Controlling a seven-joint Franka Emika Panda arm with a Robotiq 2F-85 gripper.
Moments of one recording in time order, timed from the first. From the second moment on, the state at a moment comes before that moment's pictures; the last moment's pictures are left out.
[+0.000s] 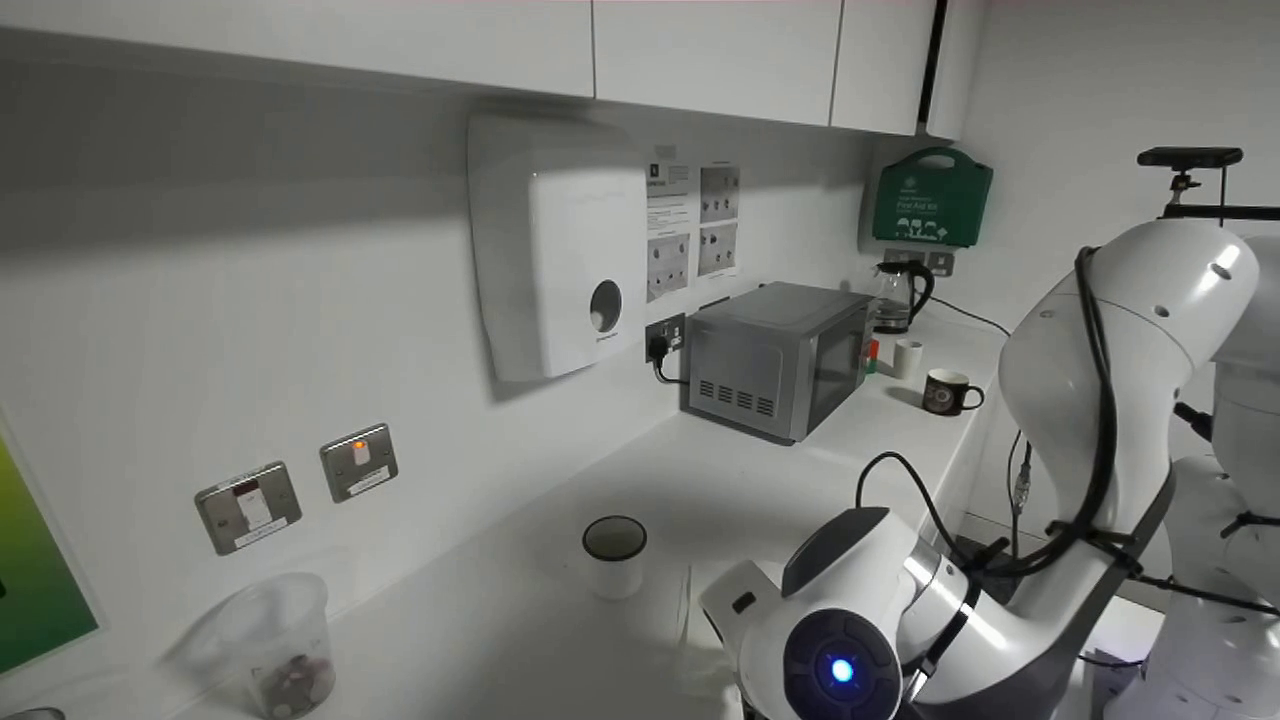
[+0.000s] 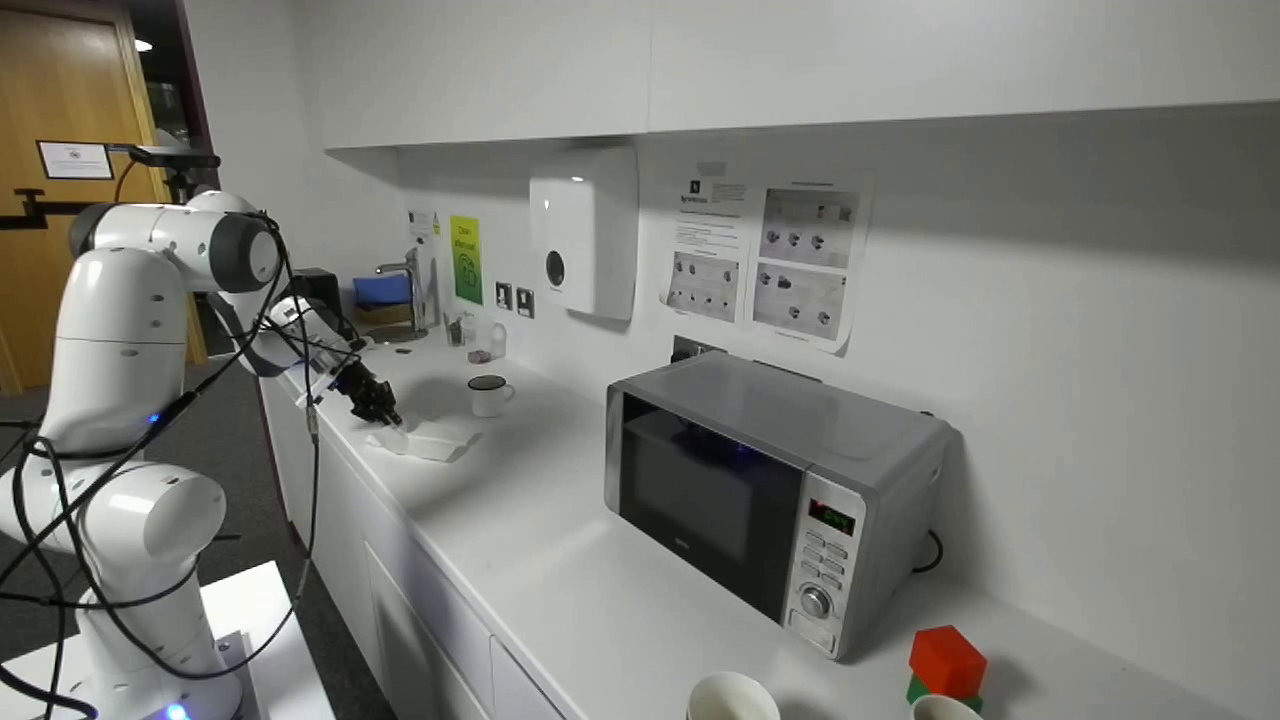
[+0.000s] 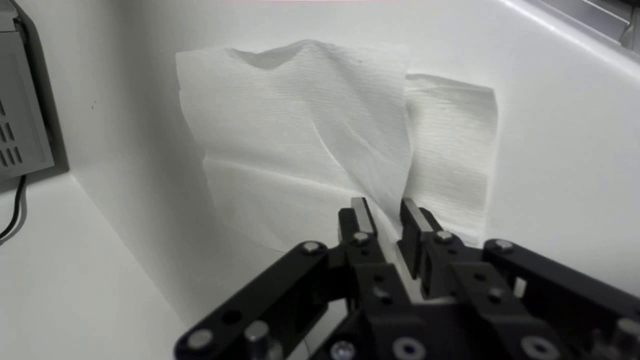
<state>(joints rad) 0.64 0.31 0.34 -2.01 -0.85 1.94 0.92</state>
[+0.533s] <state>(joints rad) 0.64 0.32 0.34 -2.00 -0.86 1.91 0.93</state>
